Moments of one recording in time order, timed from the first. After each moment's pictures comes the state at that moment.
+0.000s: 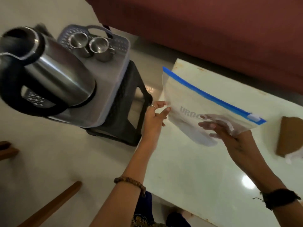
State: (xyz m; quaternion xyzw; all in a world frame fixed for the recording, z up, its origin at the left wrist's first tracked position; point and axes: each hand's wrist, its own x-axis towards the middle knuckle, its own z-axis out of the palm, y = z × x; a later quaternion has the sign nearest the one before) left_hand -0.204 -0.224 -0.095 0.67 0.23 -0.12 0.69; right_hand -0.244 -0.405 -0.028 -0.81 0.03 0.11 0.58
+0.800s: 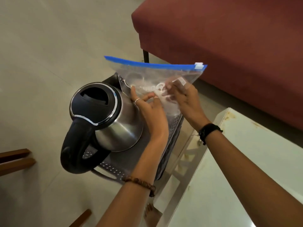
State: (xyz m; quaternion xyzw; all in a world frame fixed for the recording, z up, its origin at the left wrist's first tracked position) left_hand -0.036 -0.054 -0.061 0.55 0.38 0.20 0.71; right_hand 0.011 -0.123 -0.067 -0.73 -0.09 0.15 0.66
